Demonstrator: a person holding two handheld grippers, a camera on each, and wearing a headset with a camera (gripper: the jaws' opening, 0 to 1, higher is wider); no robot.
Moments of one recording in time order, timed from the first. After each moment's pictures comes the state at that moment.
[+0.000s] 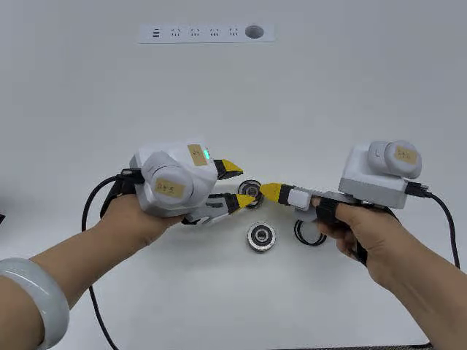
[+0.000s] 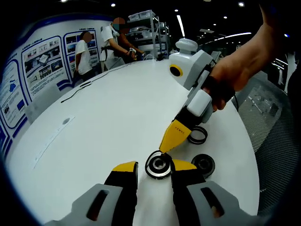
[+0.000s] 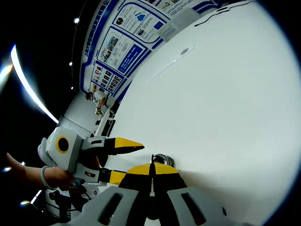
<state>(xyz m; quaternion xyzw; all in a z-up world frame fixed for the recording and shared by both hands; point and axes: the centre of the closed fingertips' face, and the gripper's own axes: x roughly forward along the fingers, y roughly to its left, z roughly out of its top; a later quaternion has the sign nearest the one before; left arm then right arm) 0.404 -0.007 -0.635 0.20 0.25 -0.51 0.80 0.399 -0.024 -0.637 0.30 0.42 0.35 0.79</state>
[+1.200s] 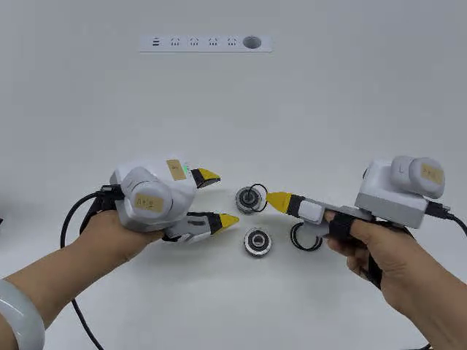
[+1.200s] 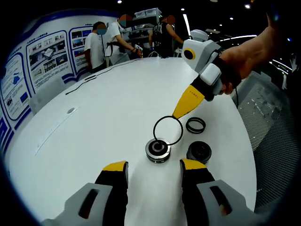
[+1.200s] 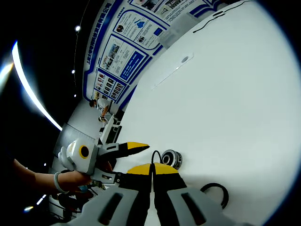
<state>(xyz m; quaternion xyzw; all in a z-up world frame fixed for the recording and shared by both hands) 0.392 0.018 -0.643 0.19 0.26 -0.49 0.81 0.380 -0.042 -0.607 0.33 0.40 0.34 0.79</state>
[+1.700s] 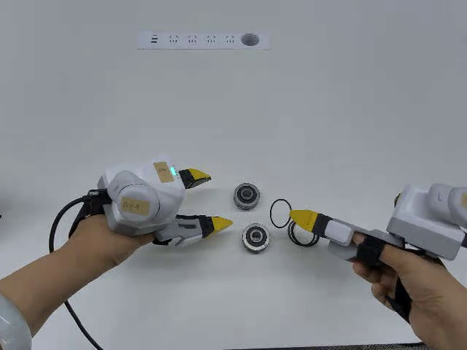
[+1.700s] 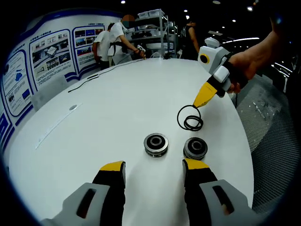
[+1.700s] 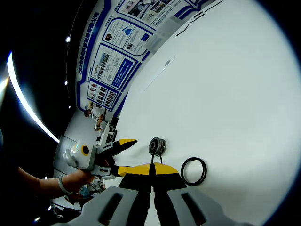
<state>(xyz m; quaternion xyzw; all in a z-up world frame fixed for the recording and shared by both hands) 0.383 0.027 -0.643 0.18 0.26 -0.48 0.82 0.347 -0.084 -0.616 0.37 0.40 0.29 0.79</state>
